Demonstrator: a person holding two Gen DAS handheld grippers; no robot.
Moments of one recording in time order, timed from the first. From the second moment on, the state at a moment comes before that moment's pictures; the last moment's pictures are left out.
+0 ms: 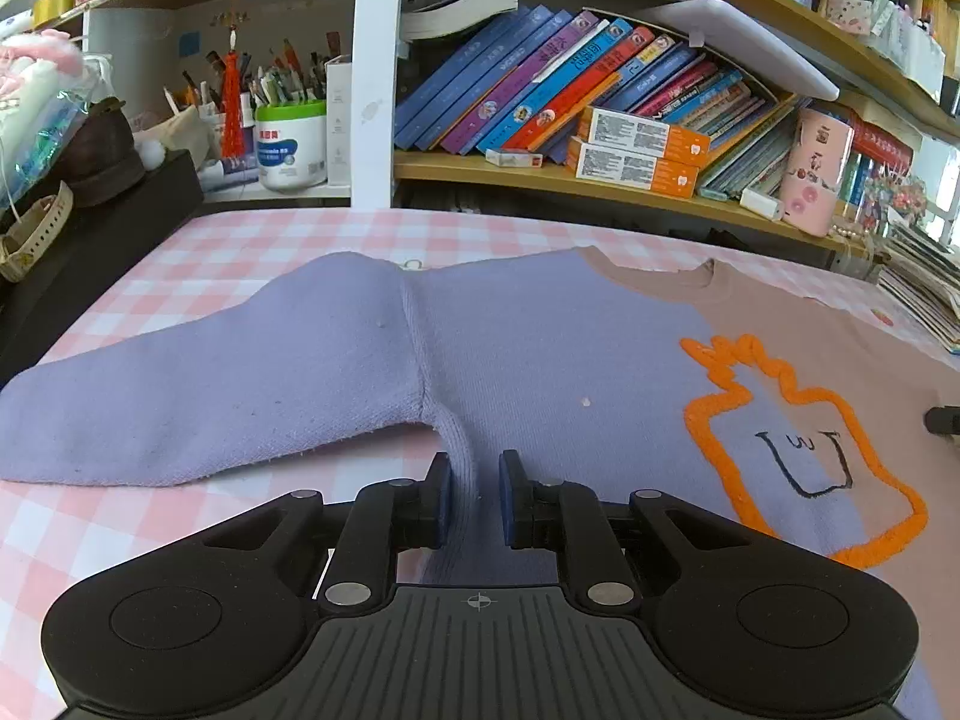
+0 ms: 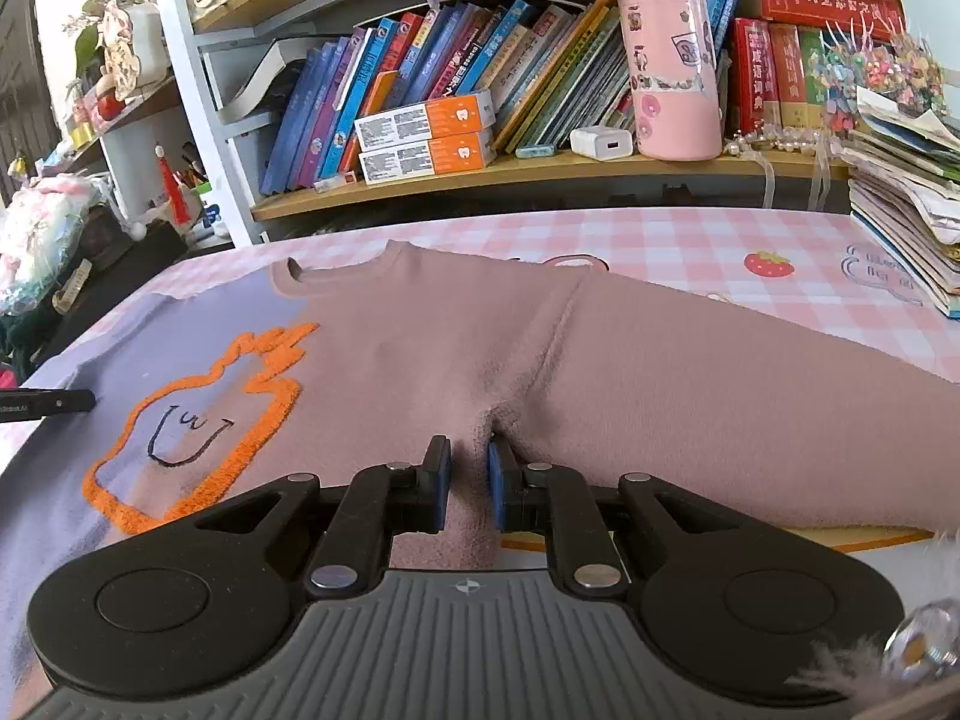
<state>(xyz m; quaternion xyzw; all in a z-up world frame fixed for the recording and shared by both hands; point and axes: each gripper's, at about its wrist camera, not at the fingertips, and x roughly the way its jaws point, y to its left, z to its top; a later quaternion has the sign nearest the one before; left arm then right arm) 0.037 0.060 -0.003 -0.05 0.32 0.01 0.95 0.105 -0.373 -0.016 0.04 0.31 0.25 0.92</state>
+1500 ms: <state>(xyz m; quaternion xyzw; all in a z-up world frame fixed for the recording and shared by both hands) 0.084 0.045 -0.009 -0.07 0.31 -0.02 0.95 0.156 -0.392 -0.020 0.06 0.31 0.19 0.93</state>
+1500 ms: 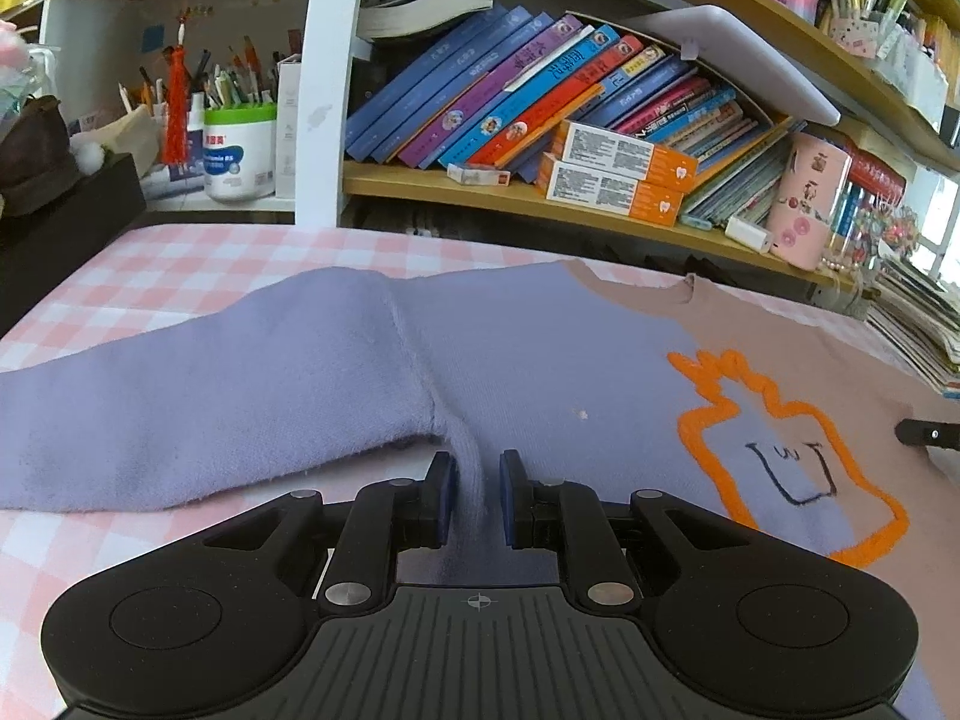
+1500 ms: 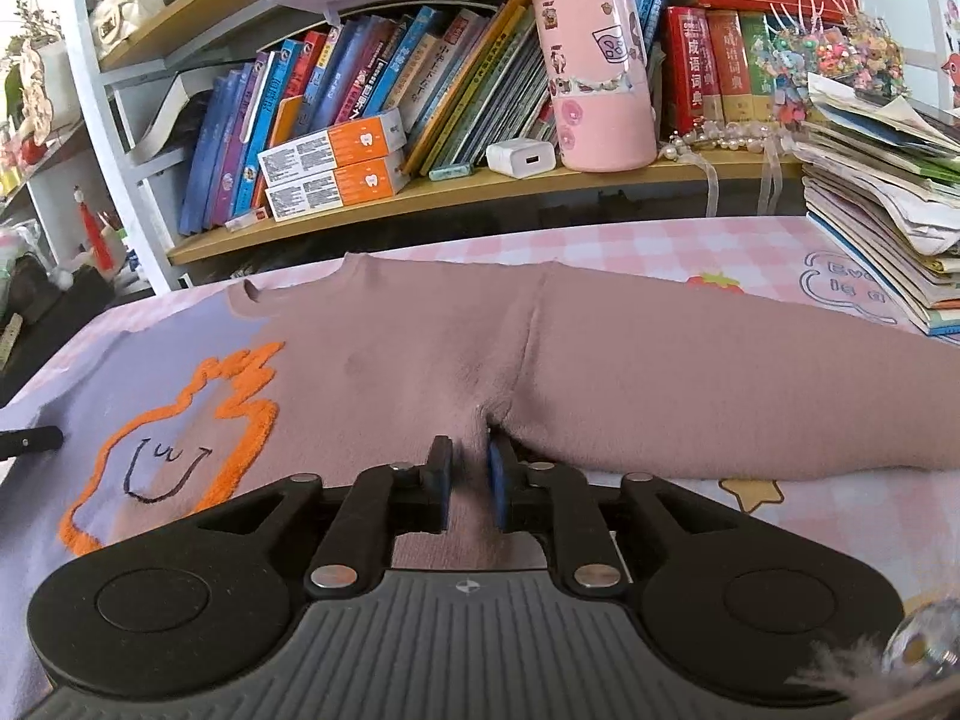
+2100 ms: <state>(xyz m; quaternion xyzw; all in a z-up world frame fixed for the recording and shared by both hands) -0.035 0.049 -0.007 -0.08 0.31 -0.06 0.94 0.043 -0.396 -0.019 0.01 0.31 0.18 0.93</state>
